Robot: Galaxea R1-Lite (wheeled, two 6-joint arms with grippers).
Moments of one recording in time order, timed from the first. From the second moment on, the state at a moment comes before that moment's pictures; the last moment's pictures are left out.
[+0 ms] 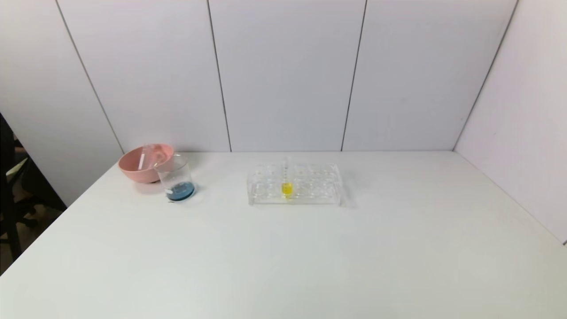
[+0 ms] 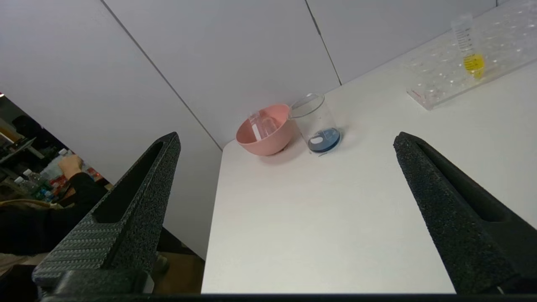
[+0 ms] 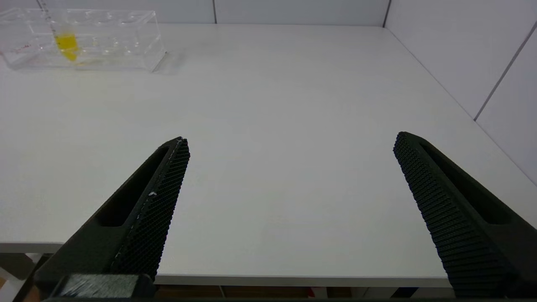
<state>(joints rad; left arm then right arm) 0.06 0.30 -0.56 0.13 -0.16 0.45 0.00 0.00 0.00 0.01 0.00 0.00</state>
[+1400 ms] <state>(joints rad) 0.01 0.00 0.00 0.01 -0.04 0.13 0.00 0.00 0.00 0.01 0.00 0.00</state>
